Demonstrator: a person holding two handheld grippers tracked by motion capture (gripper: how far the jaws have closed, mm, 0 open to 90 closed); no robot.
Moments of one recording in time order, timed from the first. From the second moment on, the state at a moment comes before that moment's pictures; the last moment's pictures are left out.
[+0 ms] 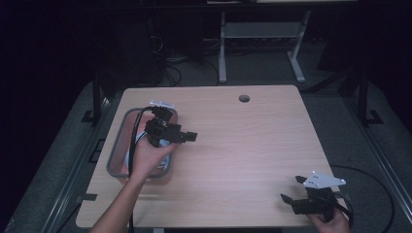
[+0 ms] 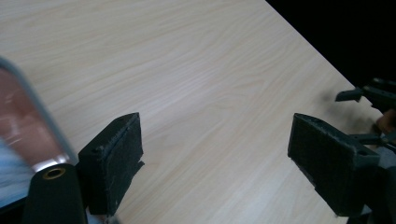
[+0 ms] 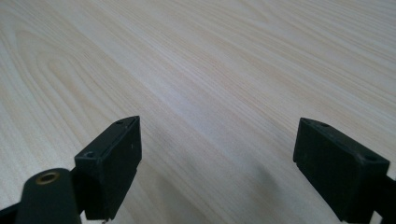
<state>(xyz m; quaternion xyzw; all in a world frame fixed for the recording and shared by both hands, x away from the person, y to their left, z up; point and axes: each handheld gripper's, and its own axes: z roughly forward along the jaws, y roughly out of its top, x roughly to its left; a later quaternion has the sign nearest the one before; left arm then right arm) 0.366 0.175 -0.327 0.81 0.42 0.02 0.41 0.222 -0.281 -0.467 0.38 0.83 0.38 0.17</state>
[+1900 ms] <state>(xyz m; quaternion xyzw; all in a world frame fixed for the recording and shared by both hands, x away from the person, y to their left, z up) 0.398 0.248 -0.391 0.76 0.58 0.03 0.28 0.226 -0.274 -0.473 0.37 0.84 0.37 0.15</state>
